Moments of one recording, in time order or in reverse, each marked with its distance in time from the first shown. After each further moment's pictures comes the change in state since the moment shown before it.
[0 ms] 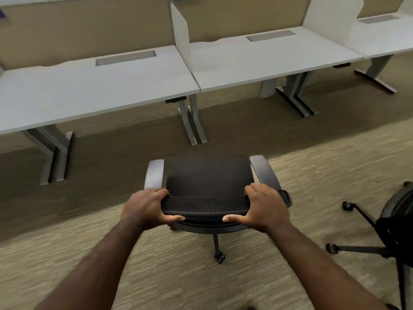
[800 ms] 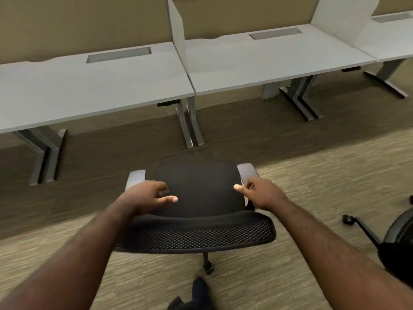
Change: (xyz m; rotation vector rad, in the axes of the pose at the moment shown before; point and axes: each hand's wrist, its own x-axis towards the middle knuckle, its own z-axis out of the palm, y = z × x) left_hand 0.131 0.005 -0.022 -0.354 -0.377 -0.136; right_hand 0.135 0.098 0.006 0.379 -0.408 0.298
